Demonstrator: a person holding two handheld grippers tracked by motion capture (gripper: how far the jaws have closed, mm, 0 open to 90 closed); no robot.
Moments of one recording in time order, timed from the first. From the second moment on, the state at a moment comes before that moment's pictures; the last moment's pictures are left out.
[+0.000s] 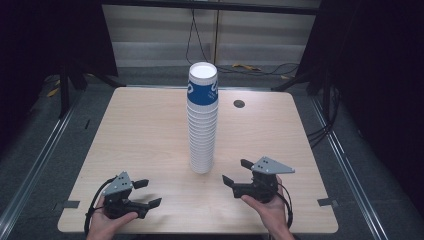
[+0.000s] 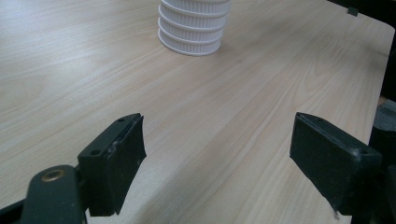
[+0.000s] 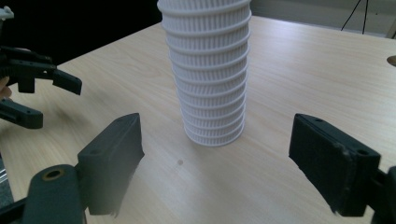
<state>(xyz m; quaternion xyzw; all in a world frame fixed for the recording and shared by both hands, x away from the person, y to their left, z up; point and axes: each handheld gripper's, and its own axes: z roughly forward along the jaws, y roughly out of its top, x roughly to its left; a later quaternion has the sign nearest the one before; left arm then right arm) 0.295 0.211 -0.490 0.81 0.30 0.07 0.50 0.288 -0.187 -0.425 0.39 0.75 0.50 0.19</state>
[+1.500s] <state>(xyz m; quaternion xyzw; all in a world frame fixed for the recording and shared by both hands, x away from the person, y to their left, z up) 0.299 0.213 -0.493 0.81 0.30 0.05 0.50 0.322 -0.168 -0.325 0.30 0.72 0.60 0.19</state>
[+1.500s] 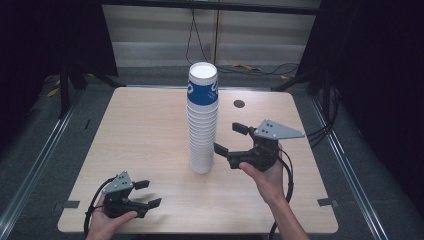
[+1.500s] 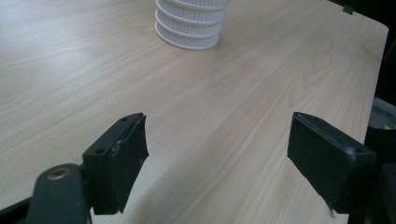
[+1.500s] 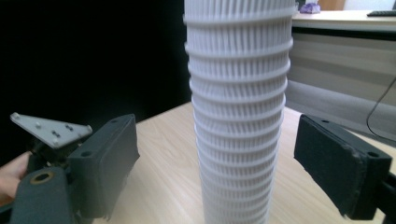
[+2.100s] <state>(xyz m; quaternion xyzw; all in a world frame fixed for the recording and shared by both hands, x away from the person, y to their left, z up) 0.301 0.213 -0.495 0.81 0.30 0.05 0.50 0.340 -0.162 -0.267 0.28 0.71 0.61 0.20</state>
